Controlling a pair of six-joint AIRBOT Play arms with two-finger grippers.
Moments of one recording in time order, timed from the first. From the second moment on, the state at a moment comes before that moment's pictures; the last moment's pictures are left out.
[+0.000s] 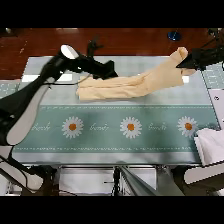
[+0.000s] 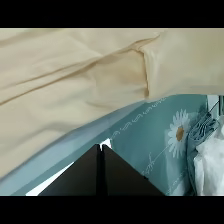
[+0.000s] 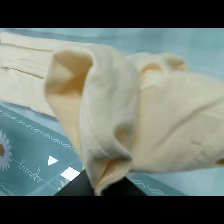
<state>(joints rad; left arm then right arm) -0.40 -1.81 1.65 0.67 -0.99 -1.45 -0.34 -1.73 1.81 -0.79 1.59 1.23</state>
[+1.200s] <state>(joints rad) -0.65 -2.04 1.66 0.65 -0.70 -1.67 -0.24 -1.61 1.81 -0.79 1.71 1.30</state>
